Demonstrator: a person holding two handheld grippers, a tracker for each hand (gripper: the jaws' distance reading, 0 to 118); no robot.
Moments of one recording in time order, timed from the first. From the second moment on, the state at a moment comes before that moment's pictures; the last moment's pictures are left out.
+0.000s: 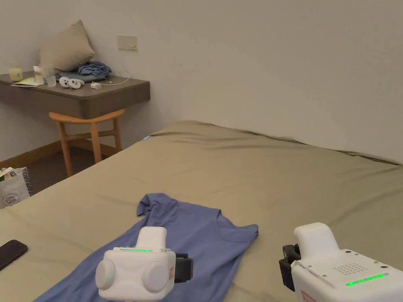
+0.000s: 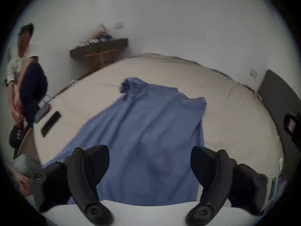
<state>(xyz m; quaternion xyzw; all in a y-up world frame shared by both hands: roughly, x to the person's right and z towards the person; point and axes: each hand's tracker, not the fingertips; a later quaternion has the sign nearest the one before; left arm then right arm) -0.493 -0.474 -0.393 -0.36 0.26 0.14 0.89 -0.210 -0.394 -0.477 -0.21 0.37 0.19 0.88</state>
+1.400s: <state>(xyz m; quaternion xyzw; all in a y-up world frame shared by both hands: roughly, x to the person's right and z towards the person) -0.053 -0.462 -0.561 -0.36 -0.19 -0.10 0.91 0.169 -0.385 -0.454 -0.25 0.07 0.06 0.96</state>
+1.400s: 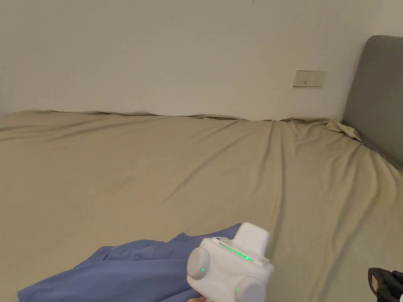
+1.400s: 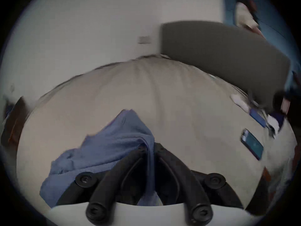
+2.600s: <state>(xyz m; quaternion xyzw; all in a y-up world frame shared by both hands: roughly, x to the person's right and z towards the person) -0.234 -0.378 -0.300 -0.31 0.04 0.03 0.95 0.173 -0.416 -0.397 -0.28 0.07 0.04 0.96</state>
